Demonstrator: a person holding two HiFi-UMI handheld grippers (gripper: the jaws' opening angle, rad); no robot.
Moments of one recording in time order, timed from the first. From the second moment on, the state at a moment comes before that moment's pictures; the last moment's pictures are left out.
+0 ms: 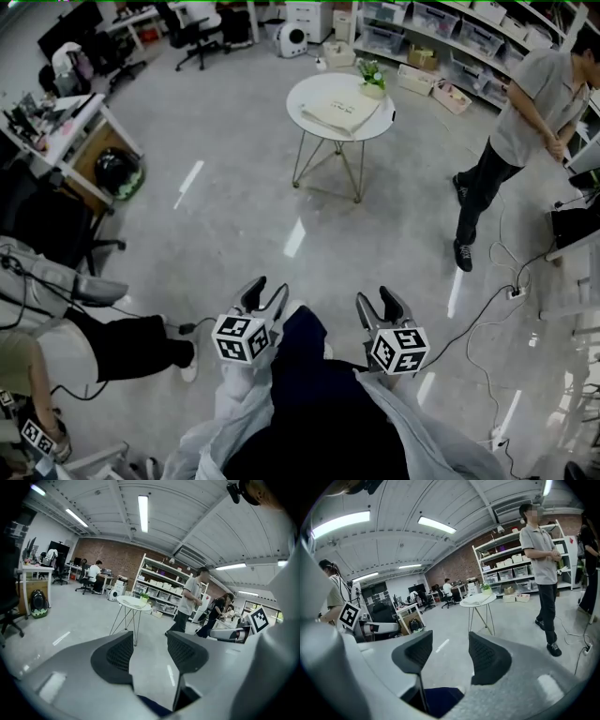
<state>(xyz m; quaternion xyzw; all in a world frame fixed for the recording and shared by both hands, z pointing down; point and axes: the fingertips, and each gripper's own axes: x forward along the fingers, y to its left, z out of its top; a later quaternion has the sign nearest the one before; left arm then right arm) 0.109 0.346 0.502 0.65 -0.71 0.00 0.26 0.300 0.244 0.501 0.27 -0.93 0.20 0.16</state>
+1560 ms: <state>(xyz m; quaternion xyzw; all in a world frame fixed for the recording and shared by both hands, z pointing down) -0.125 0.060 0.491 0.72 -0.65 0.01 0.24 0.068 -0.013 0.486 0.33 -0.91 0.19 0.15</state>
